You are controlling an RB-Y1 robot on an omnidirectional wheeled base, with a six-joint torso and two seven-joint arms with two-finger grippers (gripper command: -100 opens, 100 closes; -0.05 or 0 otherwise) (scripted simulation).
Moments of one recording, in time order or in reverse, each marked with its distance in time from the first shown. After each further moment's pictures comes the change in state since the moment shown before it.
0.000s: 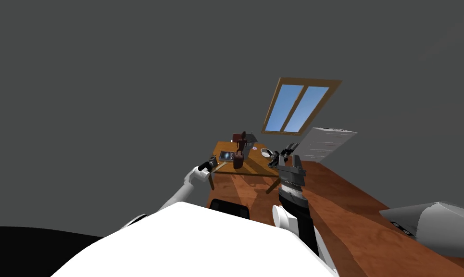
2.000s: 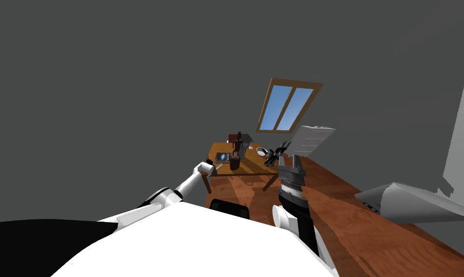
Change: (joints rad) left arm -0.293 -0.007 -0.025 0.479 0.134 0.445 0.271; right arm 0.000 0.000 0.000 0.000 0.000 0.000 0.000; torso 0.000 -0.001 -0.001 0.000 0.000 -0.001
